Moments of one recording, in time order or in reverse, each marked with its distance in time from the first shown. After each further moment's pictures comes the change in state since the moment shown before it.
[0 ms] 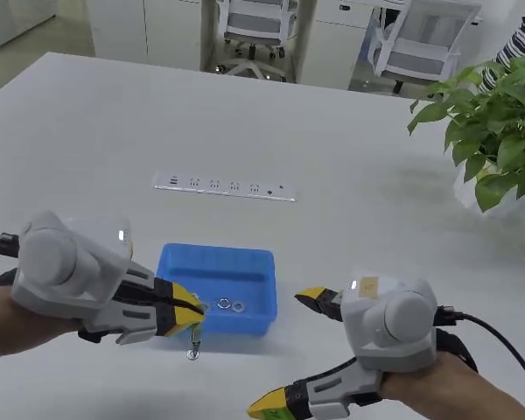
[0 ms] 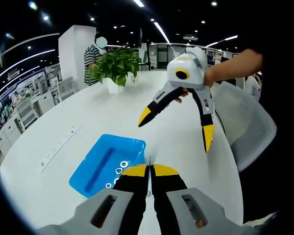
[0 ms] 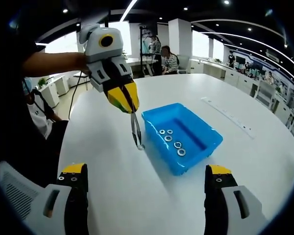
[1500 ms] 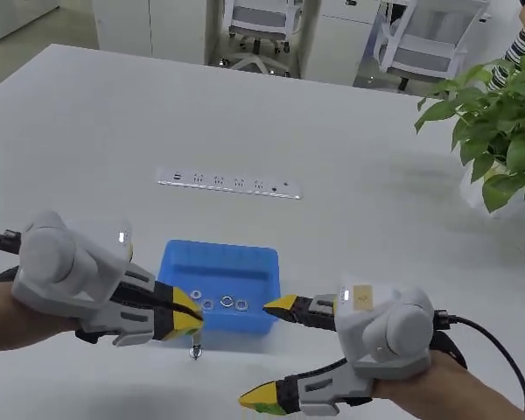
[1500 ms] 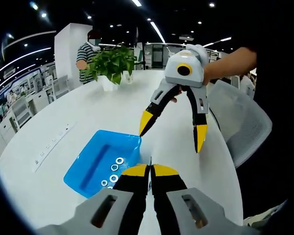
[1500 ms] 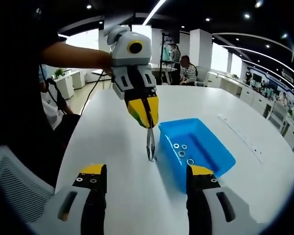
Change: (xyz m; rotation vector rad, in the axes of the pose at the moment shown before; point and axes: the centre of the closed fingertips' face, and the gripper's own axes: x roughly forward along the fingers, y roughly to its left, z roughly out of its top) left arm 0.000 -0.003 -0.010 -0.002 0.005 -0.063; right arm 0.015 0.020 0.018 -0.167 -0.060 0.117
